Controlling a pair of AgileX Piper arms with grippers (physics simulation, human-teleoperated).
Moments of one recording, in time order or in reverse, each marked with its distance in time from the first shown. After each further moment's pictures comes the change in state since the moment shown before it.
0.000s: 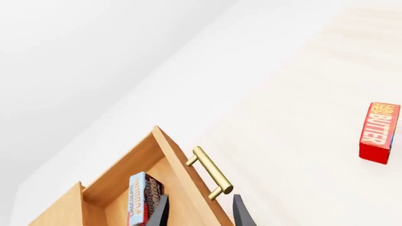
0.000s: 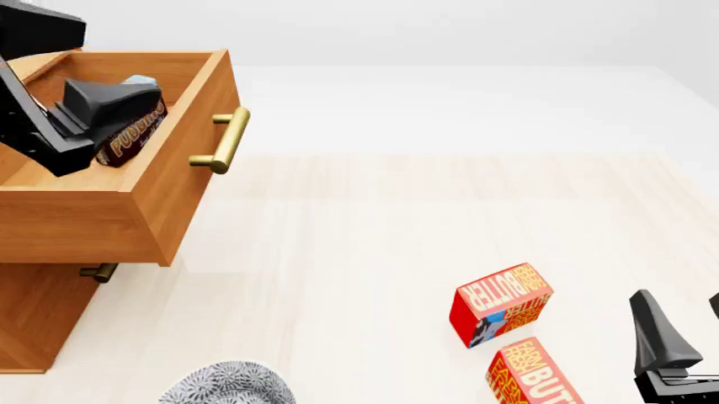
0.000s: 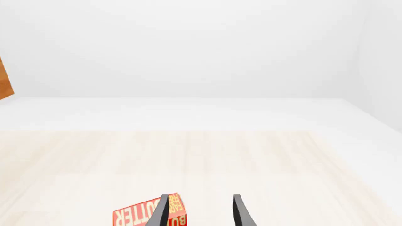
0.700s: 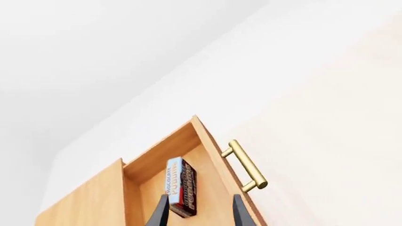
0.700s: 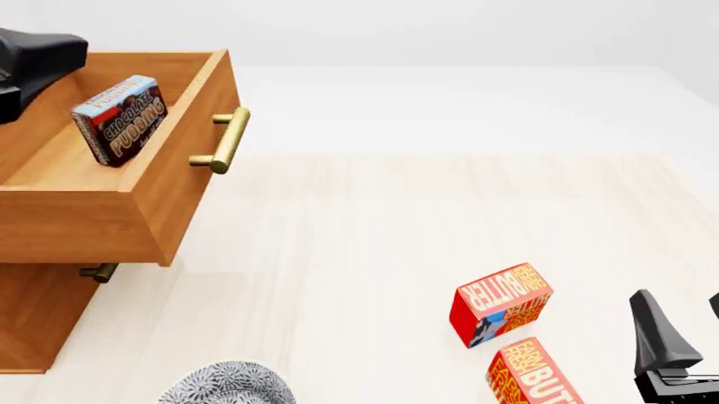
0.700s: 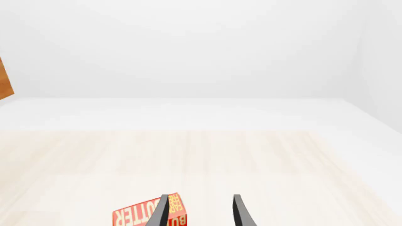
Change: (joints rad) left arm 0.155 -0.008 -0.102 0.069 0.001; right arm 0.000 0.000 0.000 0.000 0.000
